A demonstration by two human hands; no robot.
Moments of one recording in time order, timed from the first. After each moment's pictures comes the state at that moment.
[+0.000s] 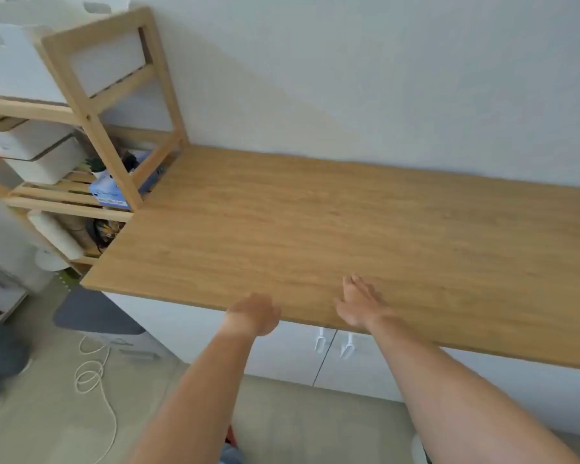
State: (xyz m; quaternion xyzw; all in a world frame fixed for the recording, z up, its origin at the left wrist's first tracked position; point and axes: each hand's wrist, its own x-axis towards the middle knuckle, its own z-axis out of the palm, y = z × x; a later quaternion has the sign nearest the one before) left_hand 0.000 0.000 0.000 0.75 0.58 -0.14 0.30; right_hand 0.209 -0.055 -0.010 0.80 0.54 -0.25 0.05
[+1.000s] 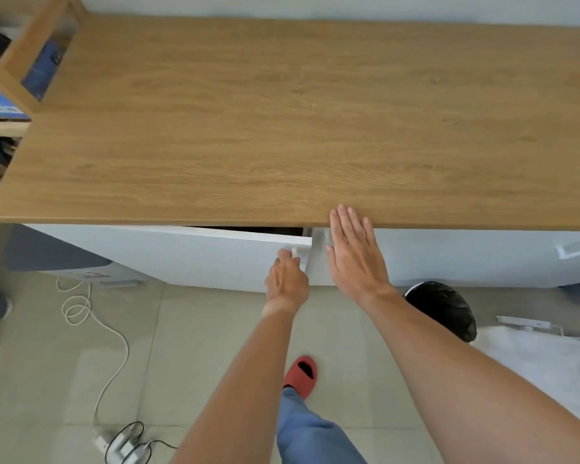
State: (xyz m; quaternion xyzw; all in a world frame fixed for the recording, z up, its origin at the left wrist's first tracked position) left_hand 0.078 -0.112 -0.135 0.66 0.62 0.02 0.43; right_hand 0.203 -0.162 -0.114 0.80 0.60 -0.07 0.00
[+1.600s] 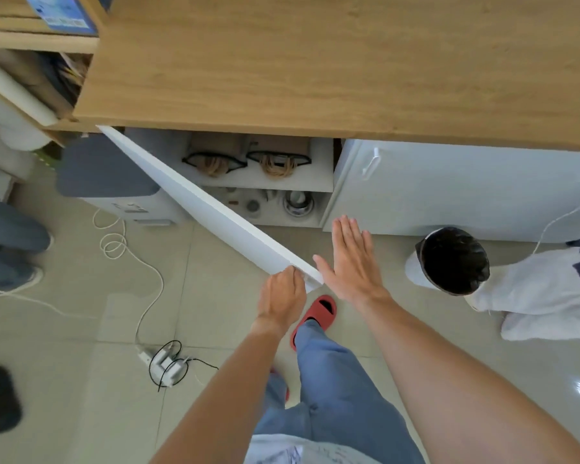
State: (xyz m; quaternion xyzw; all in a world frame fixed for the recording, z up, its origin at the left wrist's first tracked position) left_hand -0.138 -0.251 -0.150 0.72 0.57 0.03 0.40; right_hand 0.012 -0.279 -0.135 0.81 0.56 -0.19 -0.01
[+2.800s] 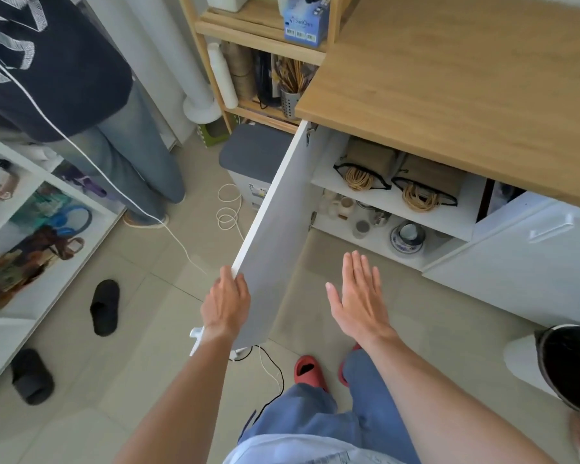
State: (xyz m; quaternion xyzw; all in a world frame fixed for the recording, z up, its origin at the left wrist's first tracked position) left_hand -0.477 -0.203 -0.137 0.51 0.83 0.05 0.23; right_hand -0.237 -0.223 -0.141 0.71 0.67 -0.23 -0.03
